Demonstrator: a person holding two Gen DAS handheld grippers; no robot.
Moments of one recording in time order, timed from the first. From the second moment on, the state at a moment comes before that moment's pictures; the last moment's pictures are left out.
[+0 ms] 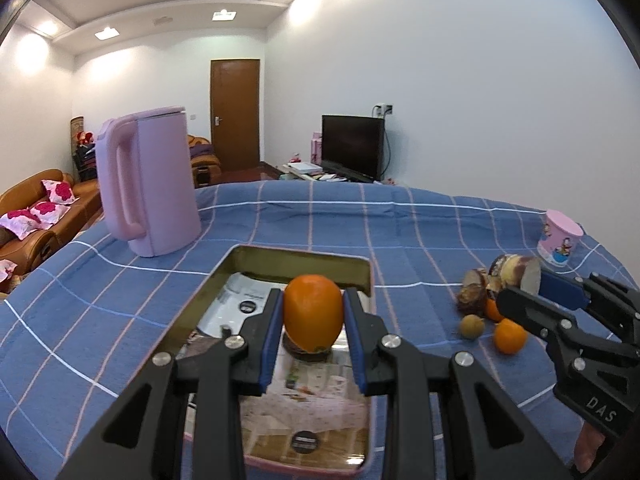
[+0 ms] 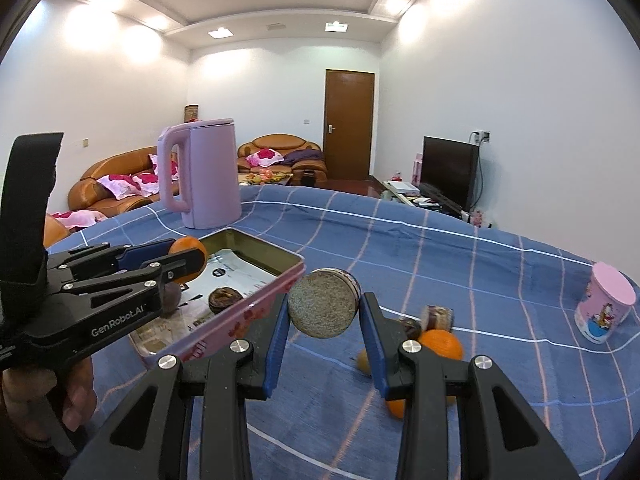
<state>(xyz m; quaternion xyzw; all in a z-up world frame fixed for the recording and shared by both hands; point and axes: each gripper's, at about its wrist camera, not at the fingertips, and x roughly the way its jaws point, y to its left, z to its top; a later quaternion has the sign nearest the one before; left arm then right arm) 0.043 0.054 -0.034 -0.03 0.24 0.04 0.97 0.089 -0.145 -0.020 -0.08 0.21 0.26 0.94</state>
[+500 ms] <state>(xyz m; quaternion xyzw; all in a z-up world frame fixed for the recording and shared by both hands) 0.056 0.085 -0.032 -0.03 0.25 0.06 0.97 0.096 -0.102 -0.020 -0.10 0.21 0.30 0.92</state>
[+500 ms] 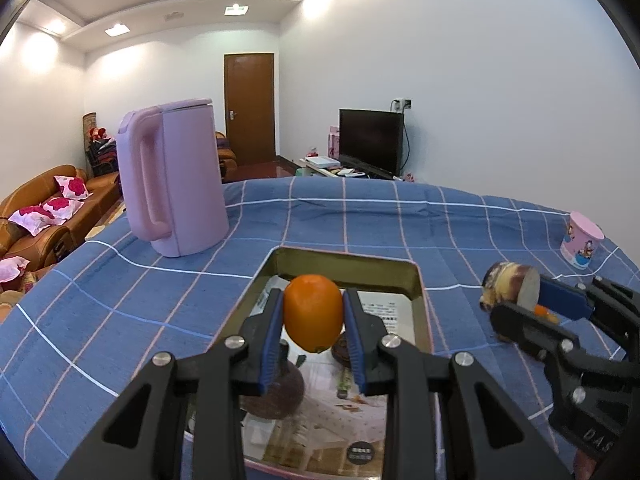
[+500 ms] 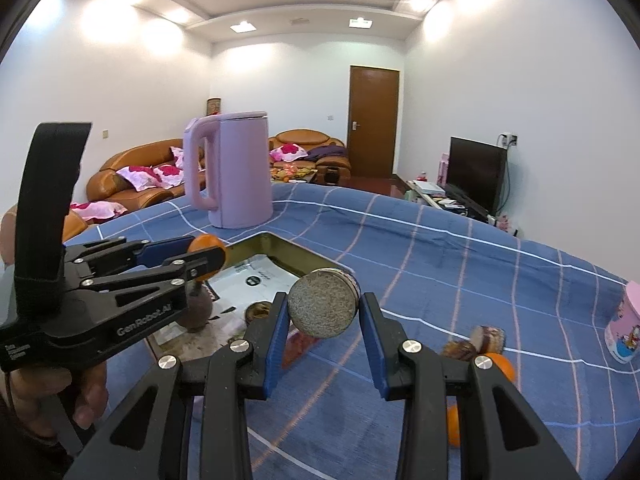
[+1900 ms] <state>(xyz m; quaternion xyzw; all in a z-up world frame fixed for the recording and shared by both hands) 0.095 0.120 -0.052 -0.03 0.31 0.09 0.94 0.108 -0.040 -0.051 -0.14 0.29 0.35 0.88</state>
